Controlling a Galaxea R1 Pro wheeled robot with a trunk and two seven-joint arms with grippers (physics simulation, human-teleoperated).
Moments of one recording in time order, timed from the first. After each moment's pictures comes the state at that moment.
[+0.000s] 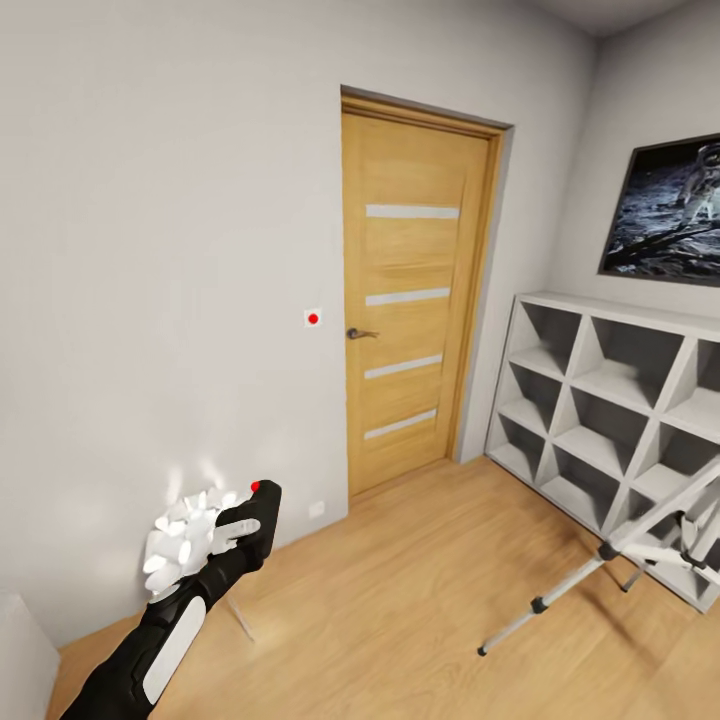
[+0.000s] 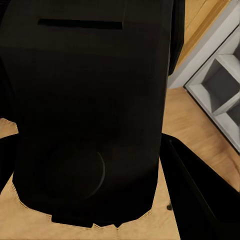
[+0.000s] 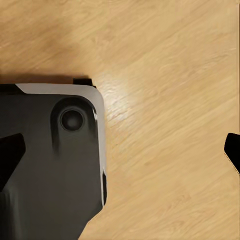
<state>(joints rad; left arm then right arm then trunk) -0.39 0.11 -0.12 -0.96 0.50 0.21 -0.12 -0.14 -0.06 -0.01 0.03 0.01 -0.15 -0.08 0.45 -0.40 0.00</state>
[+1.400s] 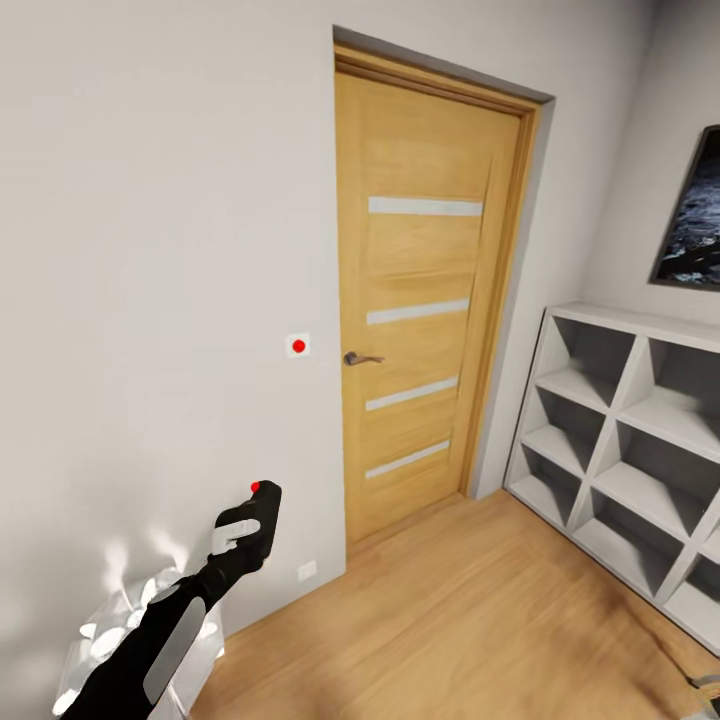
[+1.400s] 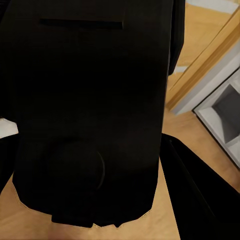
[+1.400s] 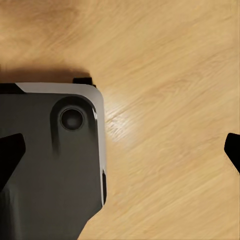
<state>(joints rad) -0.39 0.11 -0.12 -0.96 0.50 0.21 -0.12 -0.14 -0.06 -0.01 0.03 0.01 -0.15 -0.08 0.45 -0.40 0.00</state>
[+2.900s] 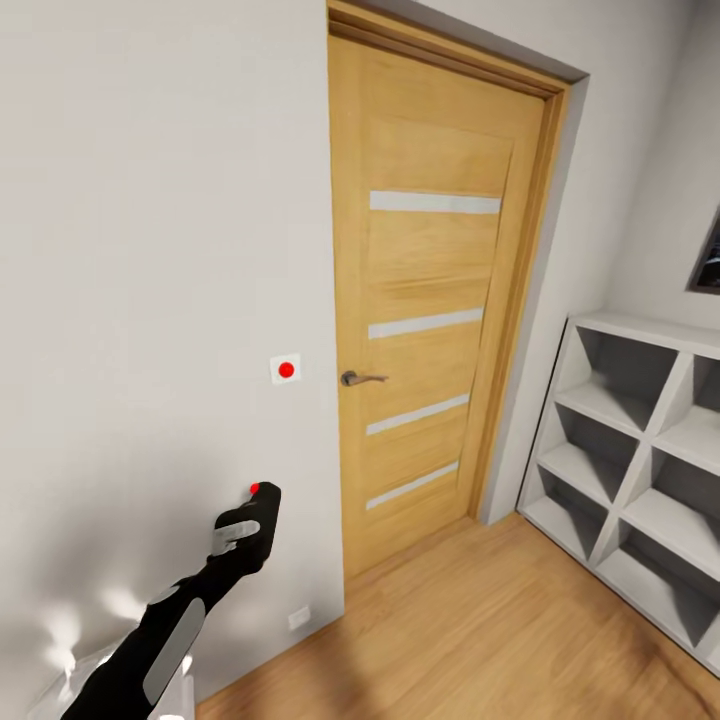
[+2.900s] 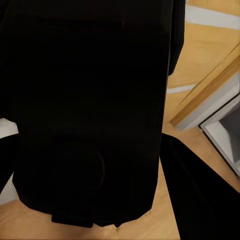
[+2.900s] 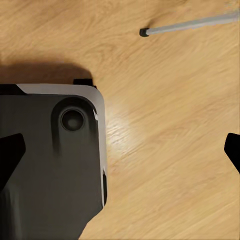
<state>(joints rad) -0.39 0.11 -0.12 -0.95 0.50 0.21 -0.12 -0.14 -0.06 -0.01 0.03 0.01 -0.15 -0.08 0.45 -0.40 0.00</state>
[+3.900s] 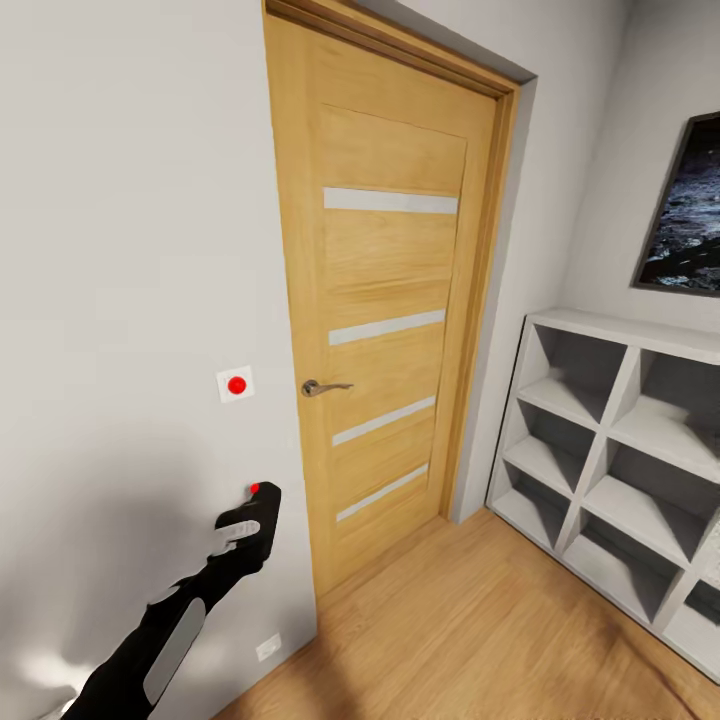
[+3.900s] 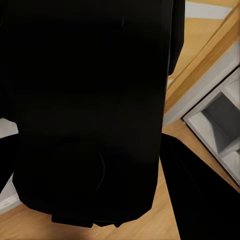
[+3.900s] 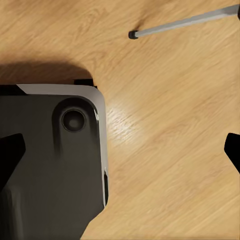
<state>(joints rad) -0.39 0.11 -0.12 -0.95 0.50 0.21 -0.12 -0.14 -0.06 -0.01 0.03 0.00 -0.15 -0.08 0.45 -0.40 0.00</state>
